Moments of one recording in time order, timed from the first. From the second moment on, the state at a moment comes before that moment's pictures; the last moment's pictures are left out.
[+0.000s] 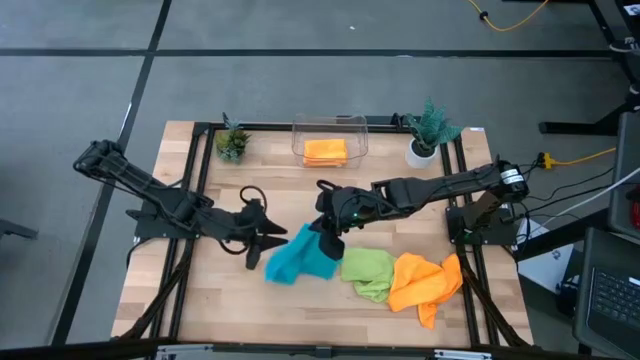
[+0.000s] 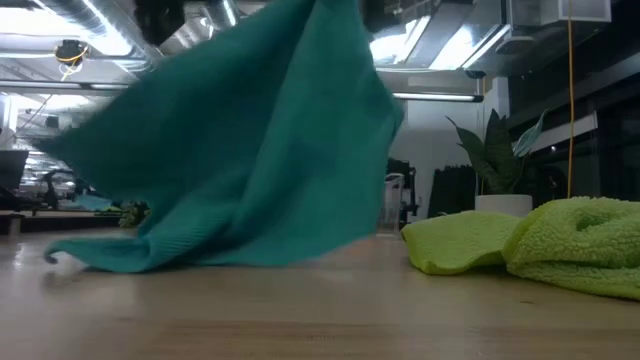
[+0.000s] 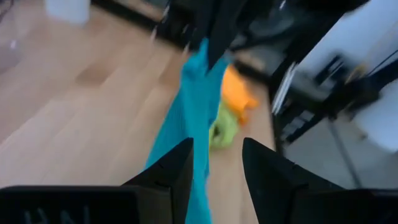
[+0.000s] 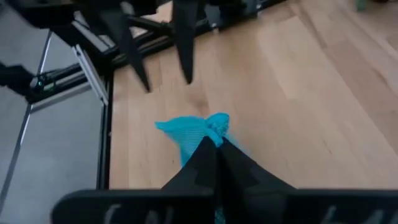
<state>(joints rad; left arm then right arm) -0.45 1.07 0.77 -0.09 -0.42 -0.63 0.19 1.72 1.56 -0.49 0.06 0.51</state>
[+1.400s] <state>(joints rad) -0.40 1.22 0.77 -0.07 -0.45 -0.46 0.23 1.72 1.57 -0.46 0.09 0.57</state>
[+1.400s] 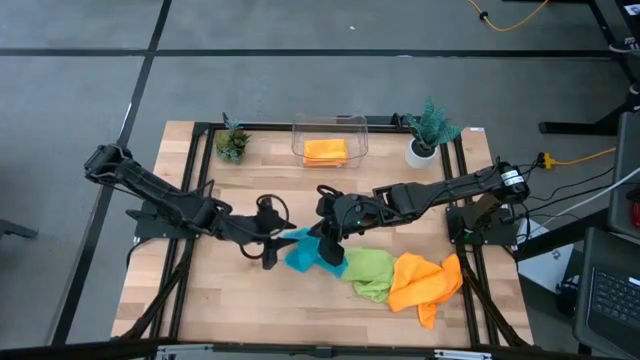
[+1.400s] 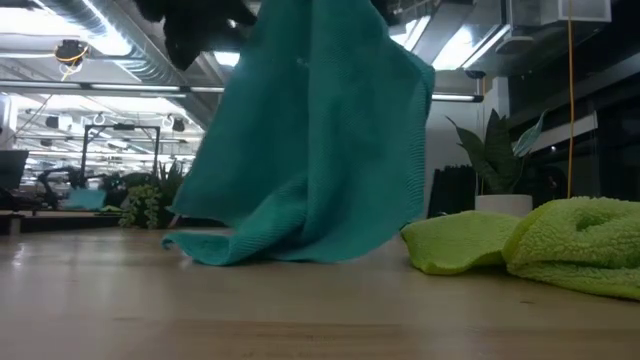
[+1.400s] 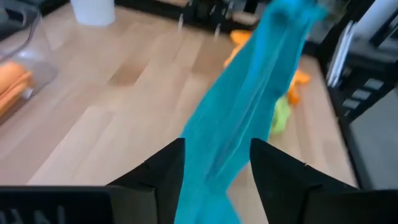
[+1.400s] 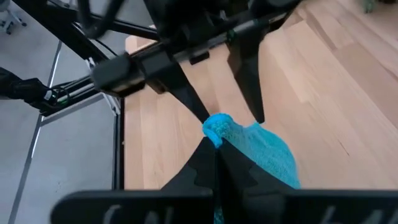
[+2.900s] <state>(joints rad) -0.45 1.22 0.77 -0.57 -0.35 -0.64 0.26 1.71 1.74 -0.54 0.19 0.46</state>
